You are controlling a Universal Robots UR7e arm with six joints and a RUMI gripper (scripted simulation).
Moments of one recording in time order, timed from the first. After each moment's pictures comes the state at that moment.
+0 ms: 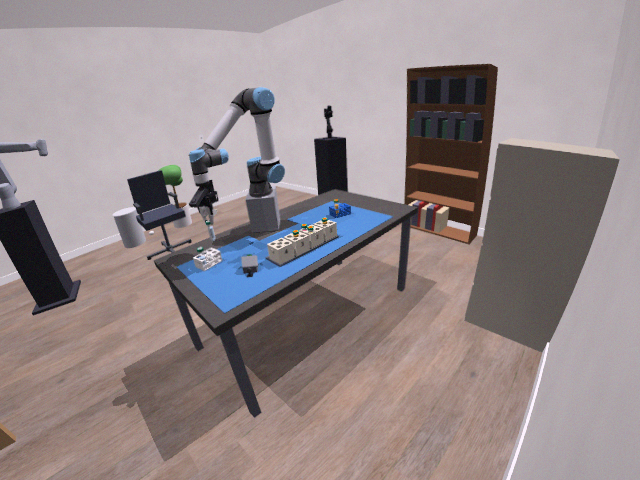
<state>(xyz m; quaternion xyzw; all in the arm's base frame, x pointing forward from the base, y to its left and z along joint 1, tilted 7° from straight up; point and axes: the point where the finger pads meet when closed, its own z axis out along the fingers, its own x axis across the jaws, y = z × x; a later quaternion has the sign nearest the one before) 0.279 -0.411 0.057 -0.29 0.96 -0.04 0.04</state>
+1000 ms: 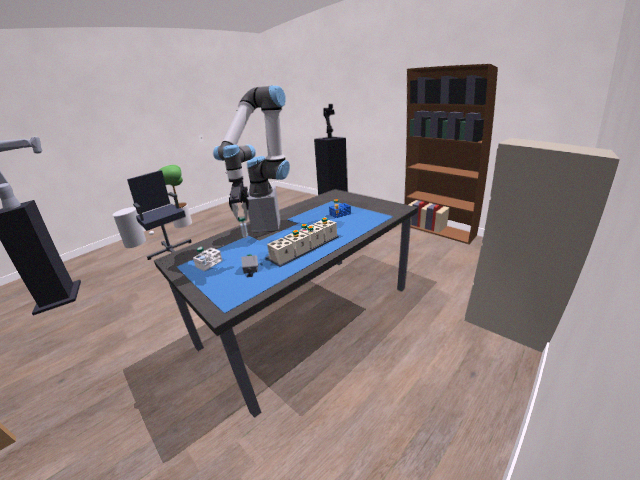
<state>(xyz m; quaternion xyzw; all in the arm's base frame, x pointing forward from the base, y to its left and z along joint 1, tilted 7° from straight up) 0.368 -0.259 0.058 -0.46 0.88 -0.05 0.04</state>
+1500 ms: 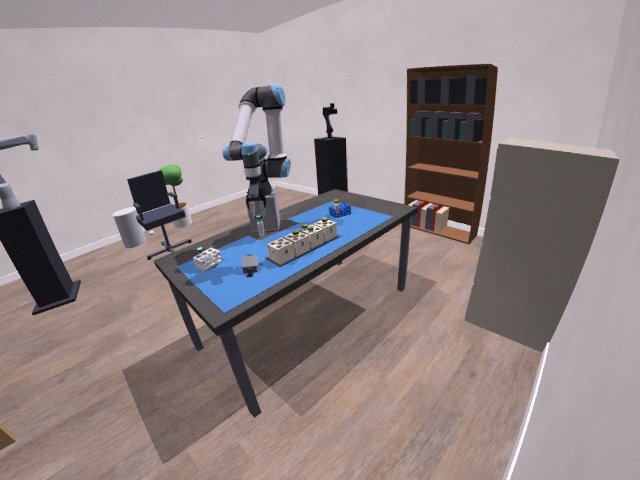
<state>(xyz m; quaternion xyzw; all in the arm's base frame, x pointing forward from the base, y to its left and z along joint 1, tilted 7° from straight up) 0.412 -0.184 0.058 -0.47 0.88 -0.05 0.04</state>
